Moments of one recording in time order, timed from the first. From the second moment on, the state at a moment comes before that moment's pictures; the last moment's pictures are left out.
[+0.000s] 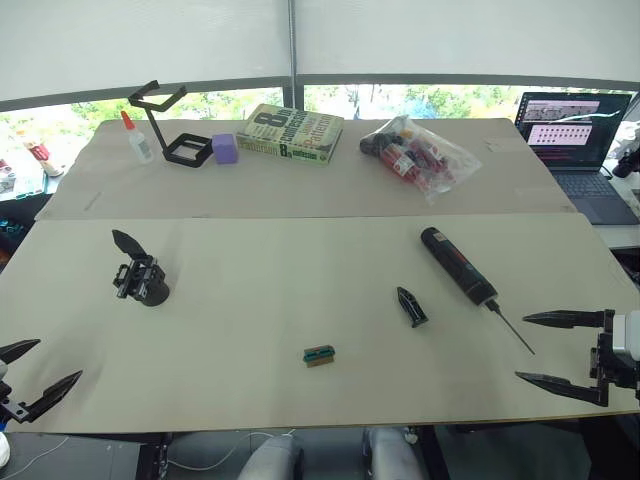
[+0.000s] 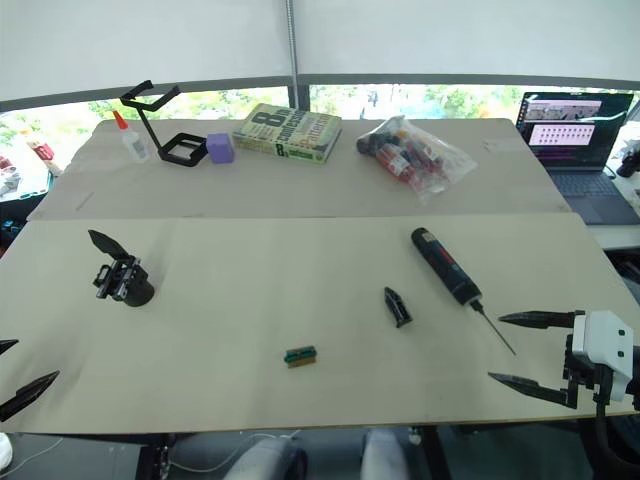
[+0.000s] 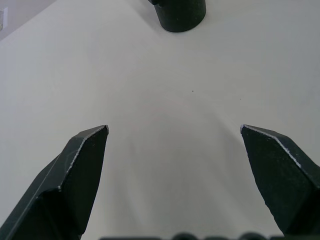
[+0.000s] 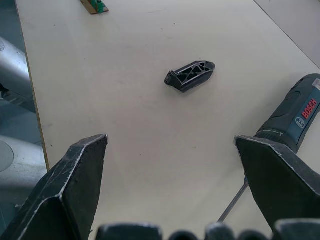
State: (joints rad) left arm 0.45 0.86 0.74 0.27 -0.36 -0.20 -1.09; right arm 0.22 -0.94 -0.53 0.01 0.46 -0.16 1.48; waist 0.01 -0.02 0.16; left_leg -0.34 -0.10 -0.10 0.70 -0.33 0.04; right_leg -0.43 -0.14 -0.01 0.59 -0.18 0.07
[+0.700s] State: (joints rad) left arm 0.37 0.47 0.61 -0.15 -0.43 0.11 -0.60; right arm 0.00 -0.69 -0.29 -0.52 0.85 0.14 1.17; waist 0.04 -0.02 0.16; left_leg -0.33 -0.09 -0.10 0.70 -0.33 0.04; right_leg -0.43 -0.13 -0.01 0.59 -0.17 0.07
